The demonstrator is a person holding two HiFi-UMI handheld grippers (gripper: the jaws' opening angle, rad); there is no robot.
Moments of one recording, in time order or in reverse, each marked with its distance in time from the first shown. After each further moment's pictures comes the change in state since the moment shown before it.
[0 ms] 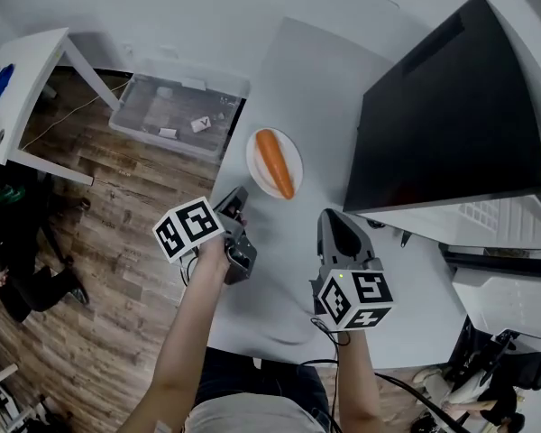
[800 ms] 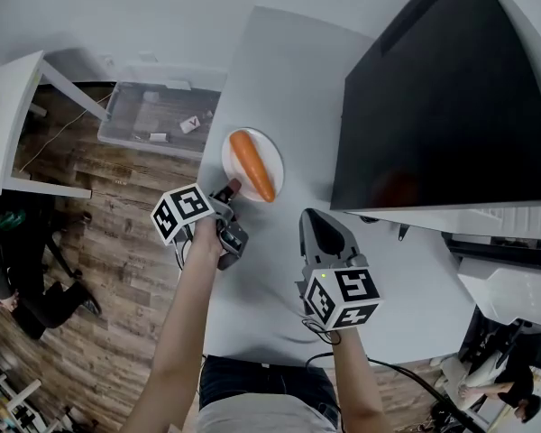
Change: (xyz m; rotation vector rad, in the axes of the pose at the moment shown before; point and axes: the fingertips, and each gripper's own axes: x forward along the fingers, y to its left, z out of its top) left arm 0.067 0.034 -0.008 -0.082 0.109 0.111; right arm 0.019 -0.020 -0.020 0.078 0.040 0.025
